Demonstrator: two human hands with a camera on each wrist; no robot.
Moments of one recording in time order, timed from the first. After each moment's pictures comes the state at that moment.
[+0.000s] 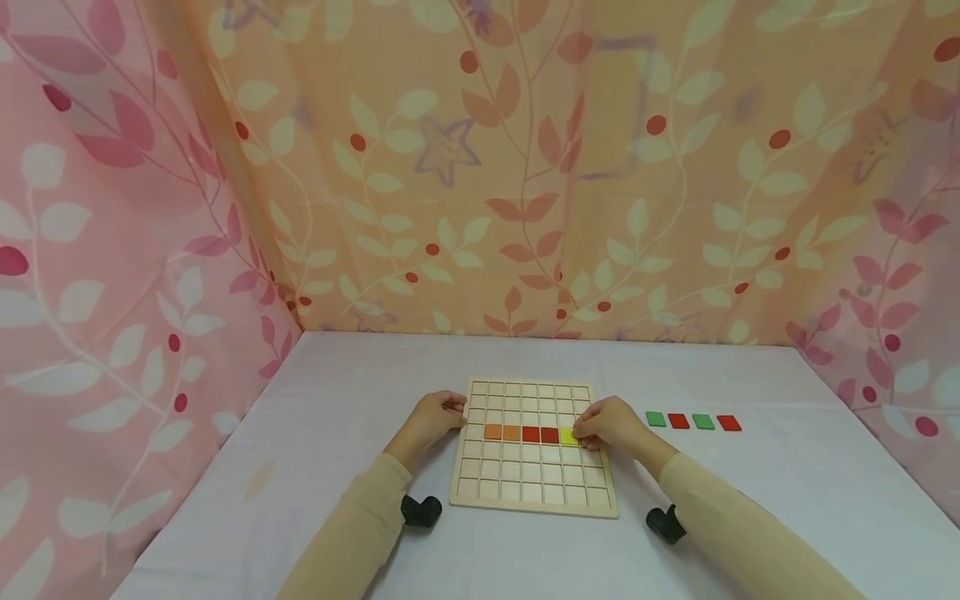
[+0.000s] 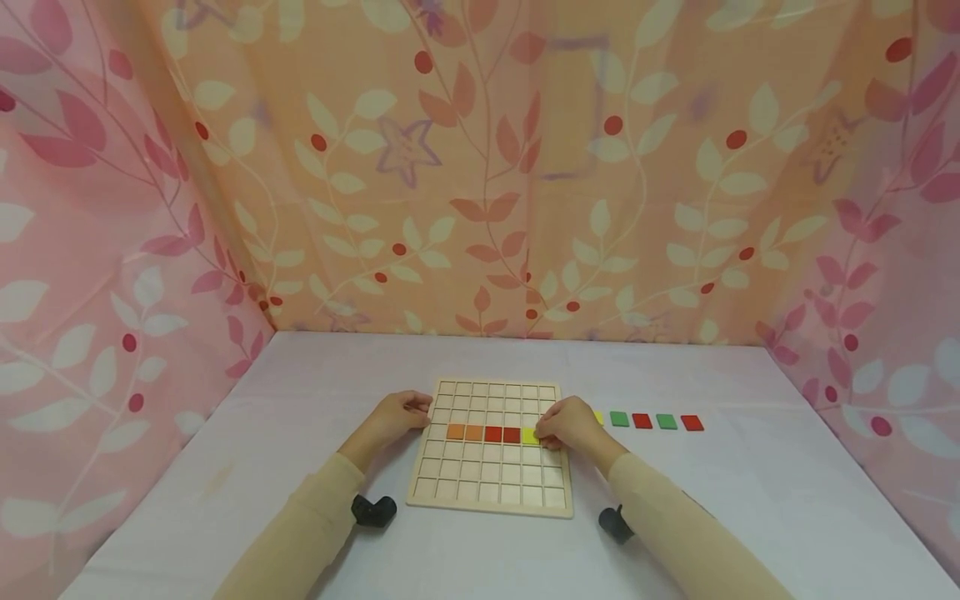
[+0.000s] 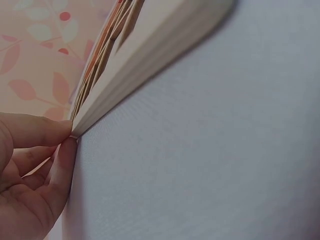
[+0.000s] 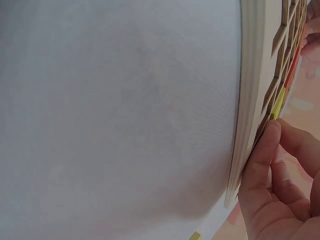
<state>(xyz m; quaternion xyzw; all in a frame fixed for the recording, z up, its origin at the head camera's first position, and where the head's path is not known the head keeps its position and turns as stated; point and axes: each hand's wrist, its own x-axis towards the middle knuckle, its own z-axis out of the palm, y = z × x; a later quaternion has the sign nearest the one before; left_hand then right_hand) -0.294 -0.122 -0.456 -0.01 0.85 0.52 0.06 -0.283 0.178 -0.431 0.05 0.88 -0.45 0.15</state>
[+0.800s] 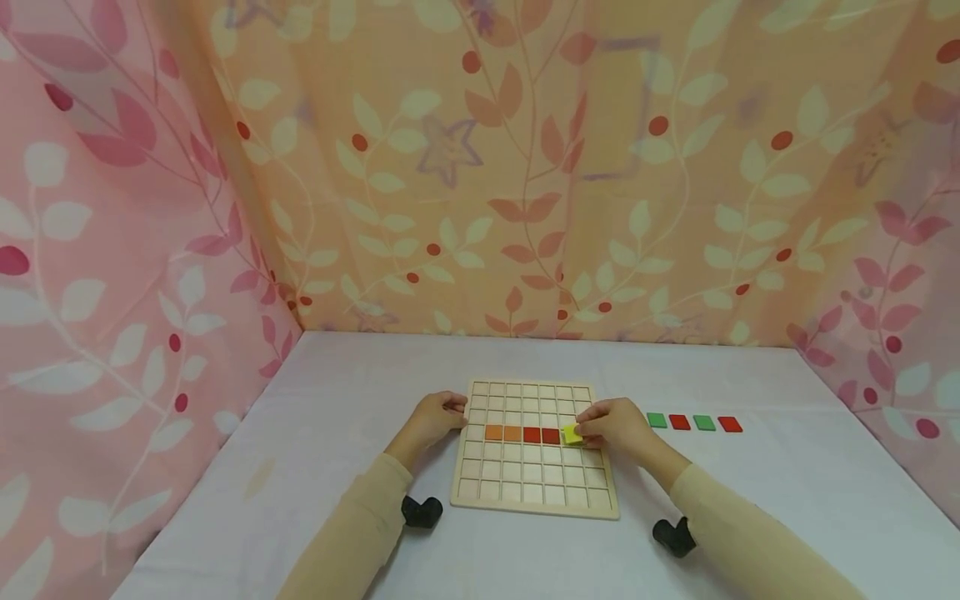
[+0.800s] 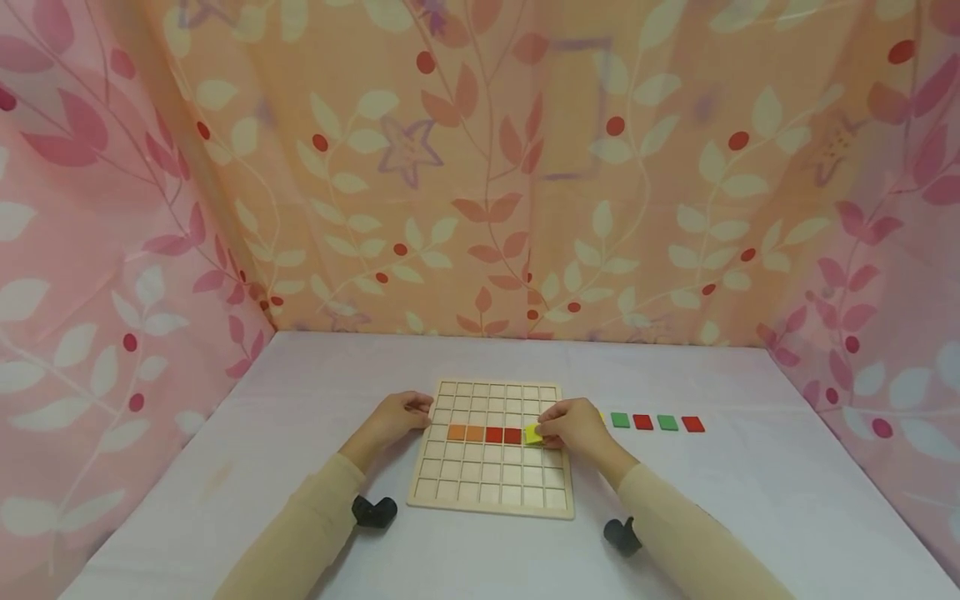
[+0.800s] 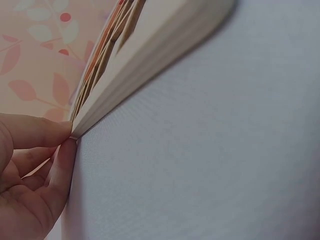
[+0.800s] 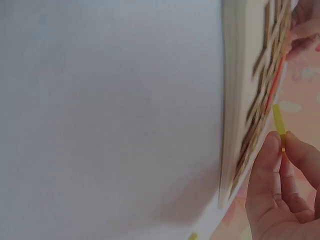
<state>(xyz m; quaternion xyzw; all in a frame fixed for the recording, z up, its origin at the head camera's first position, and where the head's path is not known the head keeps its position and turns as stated) -0.296 -0.123 -0.456 -0.01 0.85 0.52 0.07 -0.273 0.184 -0.424 0.03 0.85 -0.51 0.12</state>
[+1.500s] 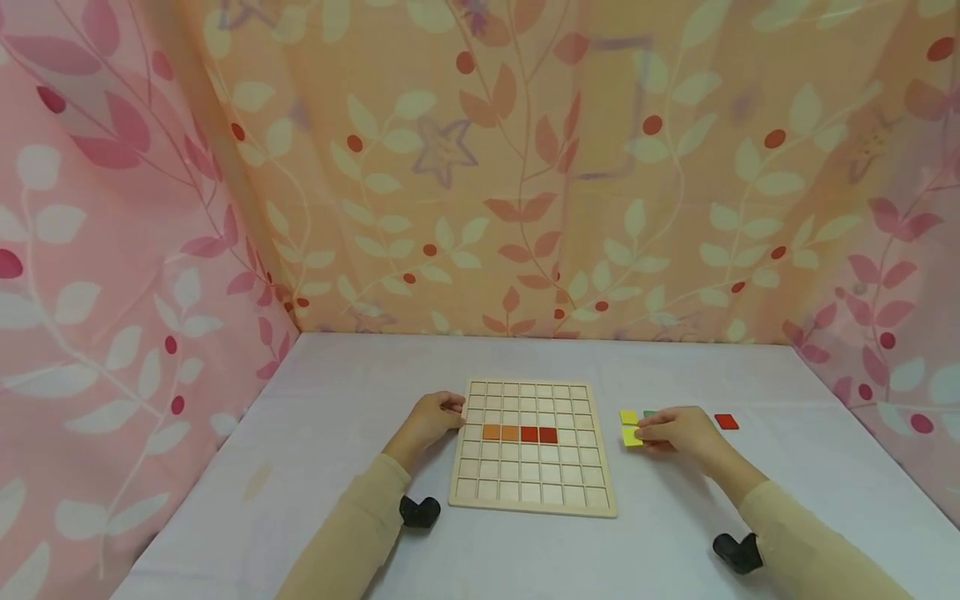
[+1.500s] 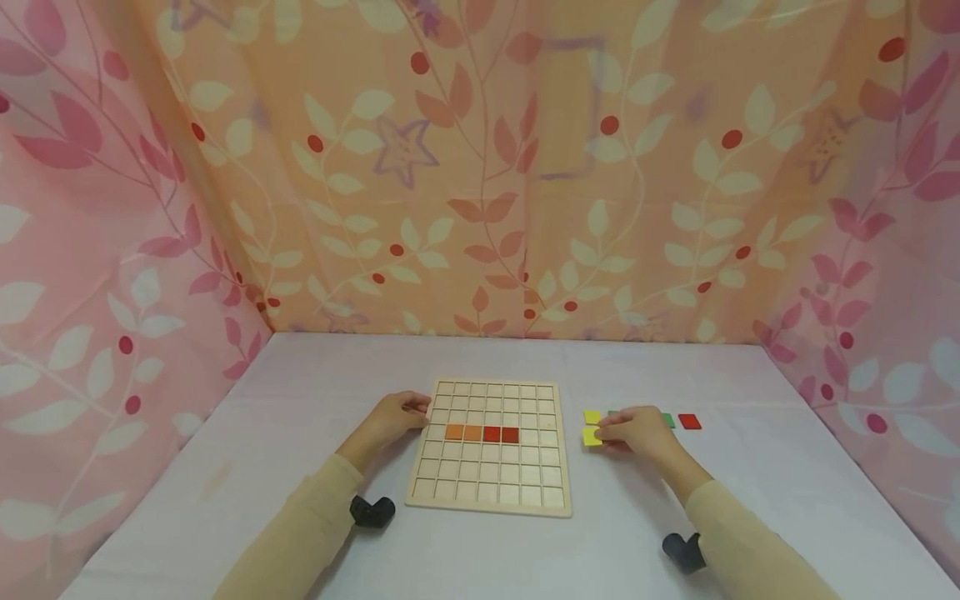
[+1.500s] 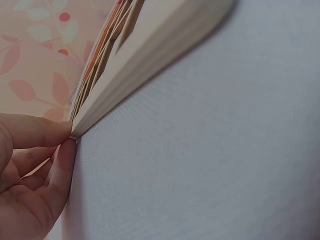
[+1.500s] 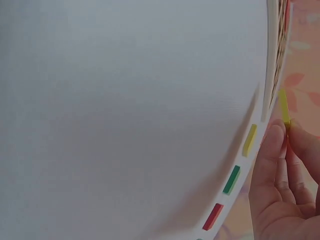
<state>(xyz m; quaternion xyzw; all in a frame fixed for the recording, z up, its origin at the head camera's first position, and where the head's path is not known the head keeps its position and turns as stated) -0.296 -0.123 -0.456 -0.01 0.85 0.52 0.07 -0.259 0.272 -0.424 0.09 0.87 -0.47 0.12</state>
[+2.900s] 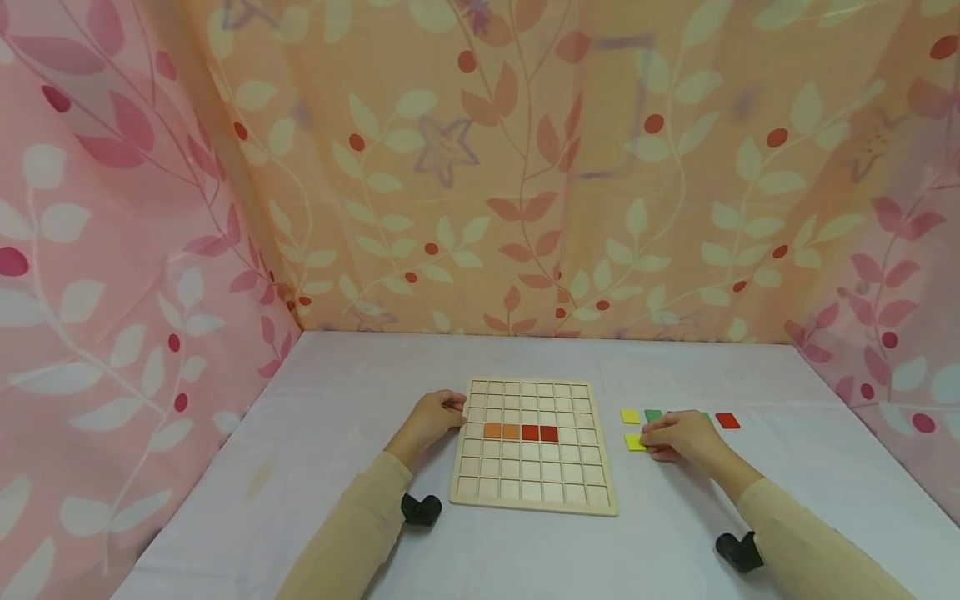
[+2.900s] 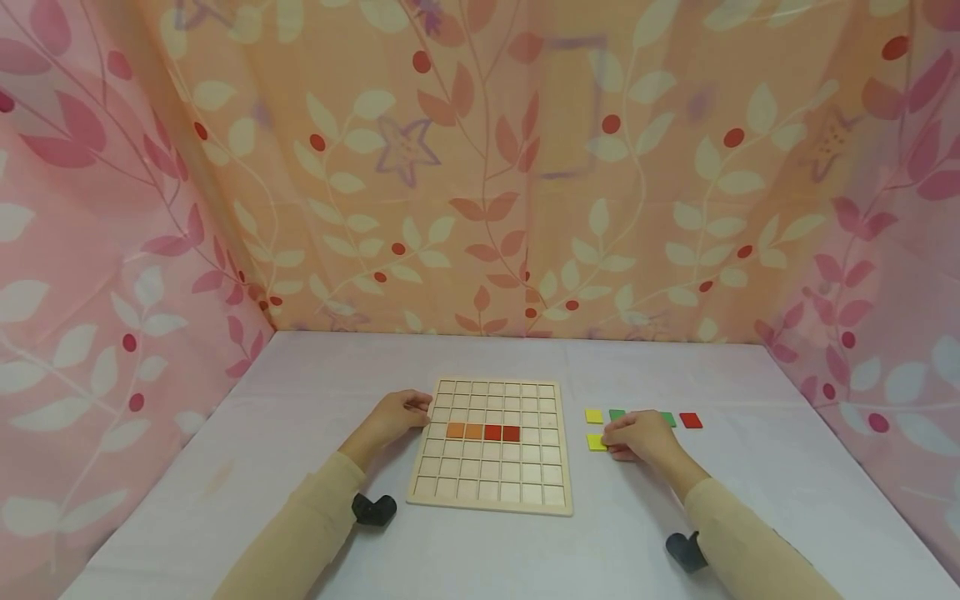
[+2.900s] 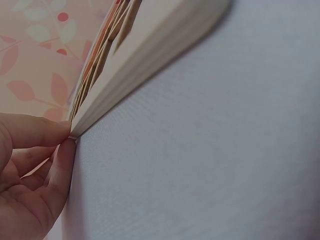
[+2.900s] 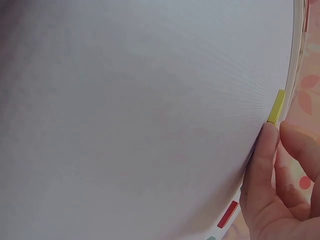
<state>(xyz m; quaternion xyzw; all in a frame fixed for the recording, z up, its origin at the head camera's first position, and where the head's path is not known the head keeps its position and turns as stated) -0.296 -0.122 -0.457 -0.01 0.84 0.53 0.07 -0.263 0.275 -0.435 0.14 0.86 -0.47 0.13</state>
